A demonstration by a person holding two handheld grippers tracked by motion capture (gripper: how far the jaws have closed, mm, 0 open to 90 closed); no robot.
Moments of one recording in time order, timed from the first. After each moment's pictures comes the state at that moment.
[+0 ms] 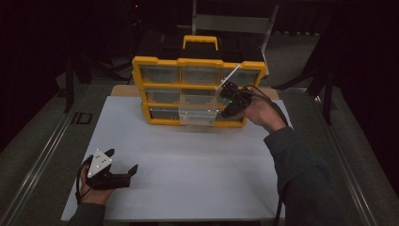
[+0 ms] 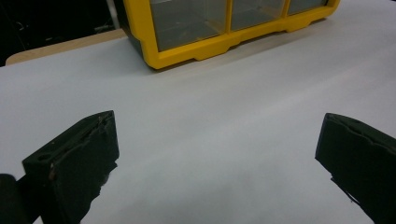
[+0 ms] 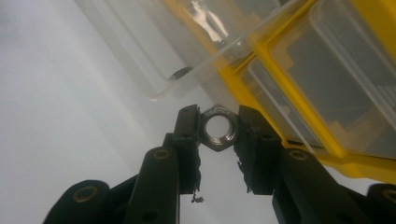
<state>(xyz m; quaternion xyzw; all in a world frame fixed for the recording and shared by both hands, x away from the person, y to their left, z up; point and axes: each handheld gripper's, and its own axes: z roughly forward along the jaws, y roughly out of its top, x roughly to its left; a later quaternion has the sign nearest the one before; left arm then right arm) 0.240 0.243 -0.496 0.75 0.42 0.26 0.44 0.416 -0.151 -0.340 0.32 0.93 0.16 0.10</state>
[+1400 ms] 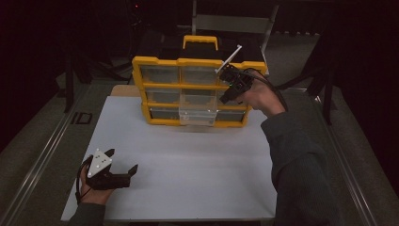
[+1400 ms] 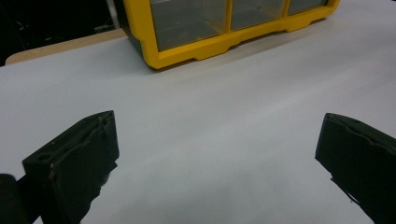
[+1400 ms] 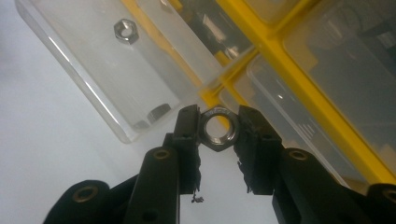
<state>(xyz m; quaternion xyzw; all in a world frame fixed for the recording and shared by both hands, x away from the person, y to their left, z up) 0.240 0.243 -0.496 0.75 0.42 0.26 0.44 0.441 -0.147 -0.305 0.34 0.92 0.17 0.11</state>
